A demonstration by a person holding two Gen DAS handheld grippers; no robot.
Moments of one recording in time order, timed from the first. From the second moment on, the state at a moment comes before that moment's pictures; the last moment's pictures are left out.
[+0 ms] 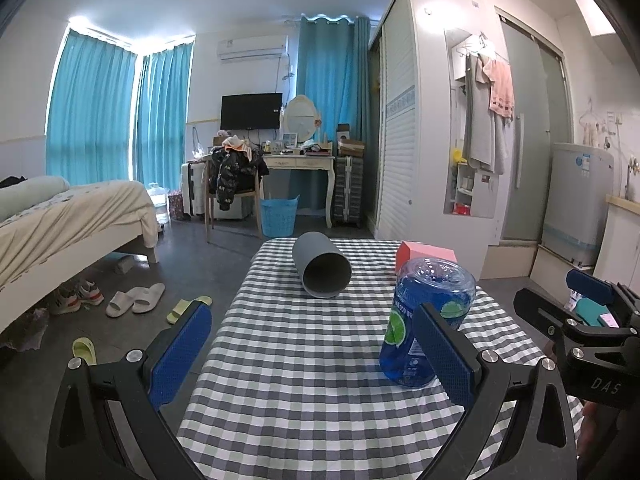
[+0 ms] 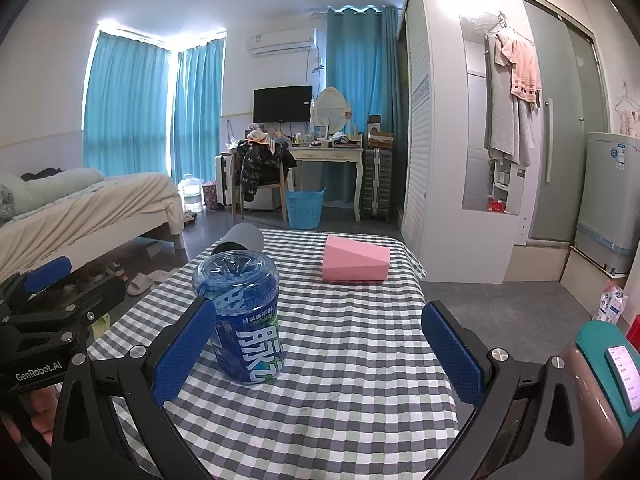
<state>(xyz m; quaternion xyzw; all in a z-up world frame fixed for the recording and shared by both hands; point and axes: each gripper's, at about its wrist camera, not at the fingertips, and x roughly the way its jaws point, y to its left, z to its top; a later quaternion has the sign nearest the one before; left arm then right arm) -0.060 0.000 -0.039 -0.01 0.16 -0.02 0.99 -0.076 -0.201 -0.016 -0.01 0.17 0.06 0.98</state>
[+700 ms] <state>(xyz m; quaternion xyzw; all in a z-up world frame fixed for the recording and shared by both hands) -0.058 0.000 -0.040 -0.01 0.16 -0.02 0.99 -0.074 -0.200 -0.018 -0.01 0.18 0.06 0.98</state>
